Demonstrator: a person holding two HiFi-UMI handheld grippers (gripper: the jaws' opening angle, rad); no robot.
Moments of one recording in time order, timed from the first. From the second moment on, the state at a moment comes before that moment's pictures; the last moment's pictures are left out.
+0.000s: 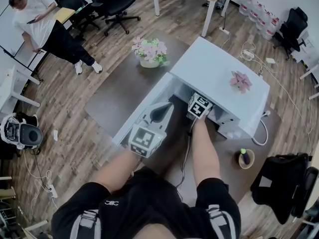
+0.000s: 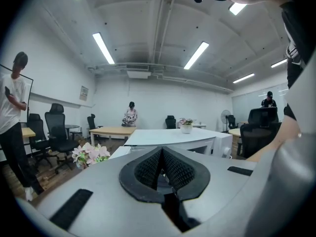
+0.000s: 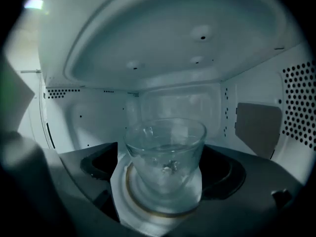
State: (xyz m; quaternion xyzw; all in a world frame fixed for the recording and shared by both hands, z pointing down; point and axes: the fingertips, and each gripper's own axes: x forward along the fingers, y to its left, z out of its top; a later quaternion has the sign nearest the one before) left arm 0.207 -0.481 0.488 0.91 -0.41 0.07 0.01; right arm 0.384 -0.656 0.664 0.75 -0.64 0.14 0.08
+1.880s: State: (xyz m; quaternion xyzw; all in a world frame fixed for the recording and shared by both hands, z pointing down) left arm 0.228 -0.405 0.423 0.95 -0.30 -0.01 0.00; right arm 0.343 -0.396 0.428 0.75 -0.66 0.00 0.03
